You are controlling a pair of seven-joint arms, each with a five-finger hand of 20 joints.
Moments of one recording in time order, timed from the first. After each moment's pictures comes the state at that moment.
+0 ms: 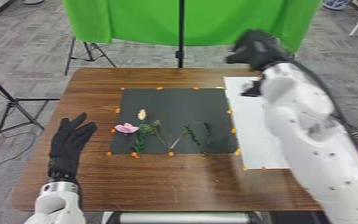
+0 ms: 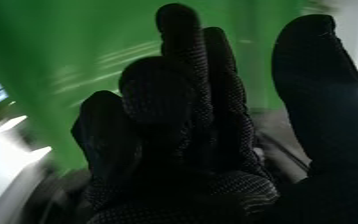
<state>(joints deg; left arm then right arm) 122.1 -71.3 -92.3 -117.3 55.1 18.2 9.9 -72.3 -61.2 72.3 -108.5 -137.1 -12.6 24.6</state>
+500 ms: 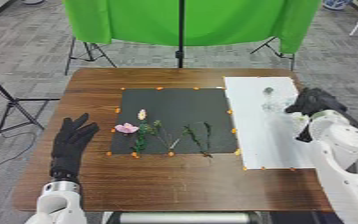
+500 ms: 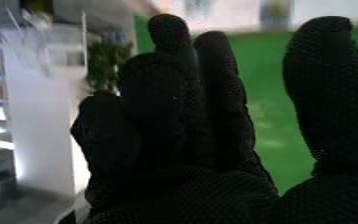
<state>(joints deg) 121.9 -71.5 -92.0 -117.3 55.8 18.2 8.8 -90.7 -56.4 87.4 -102.2 -143.2 -18.6 28.6</state>
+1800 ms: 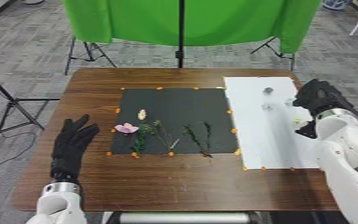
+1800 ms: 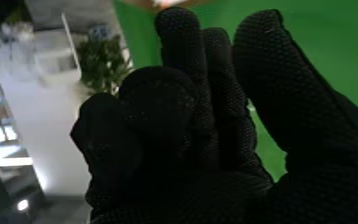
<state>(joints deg) 122.3 -71.7 -92.0 -117.6 55.8 18.3 8.3 -91.0 -55.2 89.5 -102.9 -135.2 -8.0 26.7</state>
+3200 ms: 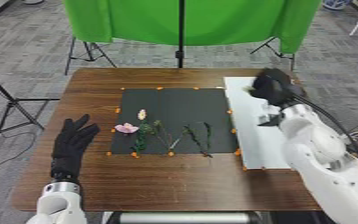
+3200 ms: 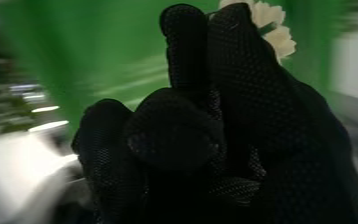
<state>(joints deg) 122.2 -71.7 -92.0 -117.6 55.8 18.4 8.2 -82.4 -50.7 69.5 -106.4 -129.0 4.6 14.5</state>
